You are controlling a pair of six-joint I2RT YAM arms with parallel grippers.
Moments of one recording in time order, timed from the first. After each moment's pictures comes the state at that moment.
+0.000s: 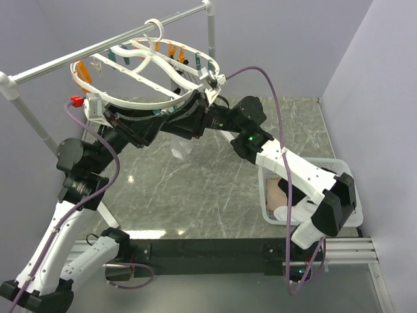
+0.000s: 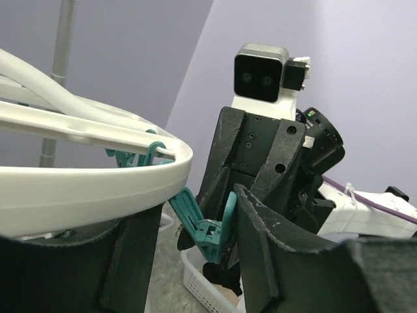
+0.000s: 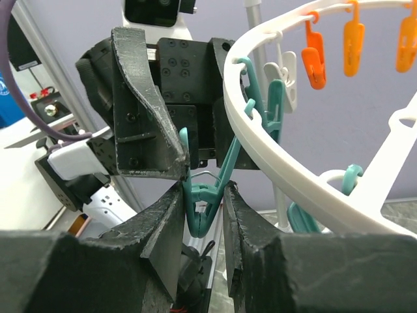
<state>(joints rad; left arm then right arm) -0.38 0.80 1.04 0.20 0.38 -0.62 0.80 1.55 1.45 0.60 -0.79 0.63</state>
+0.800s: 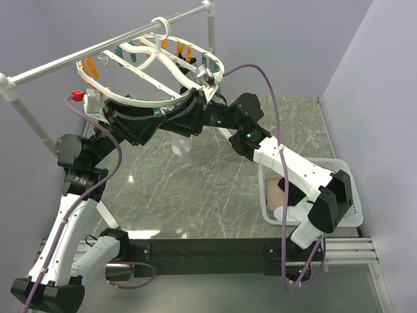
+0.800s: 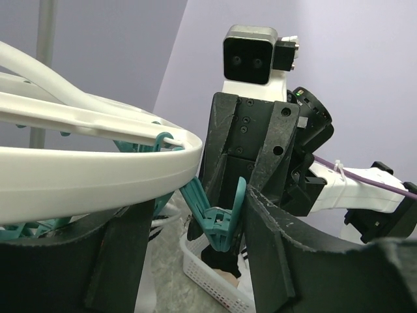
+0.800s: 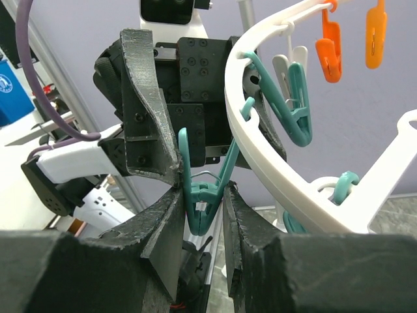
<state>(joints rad) -0.20 0.85 1.01 0.35 0.66 -0.72 0.78 1.59 1.49 0.59 -0.82 0.65</state>
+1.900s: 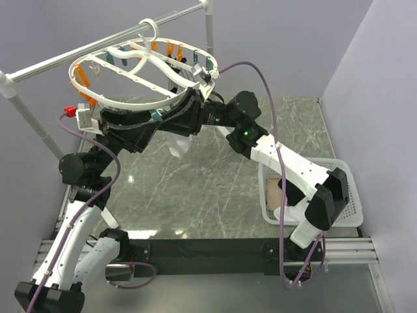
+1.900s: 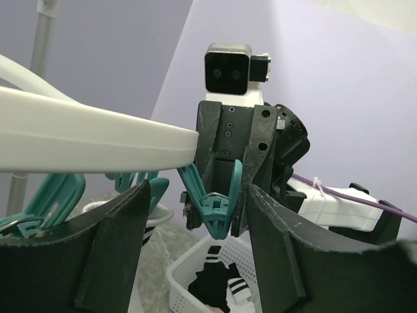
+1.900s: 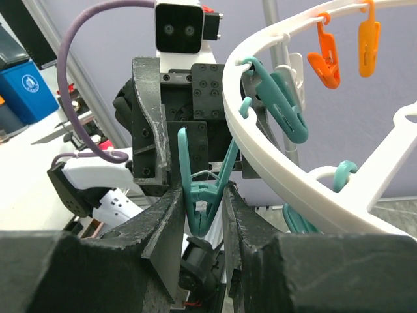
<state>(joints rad) -0.19 0.78 0.82 0.63 0.58 -0.86 0.78 1.63 1.53 0.60 -0.86 0.71</state>
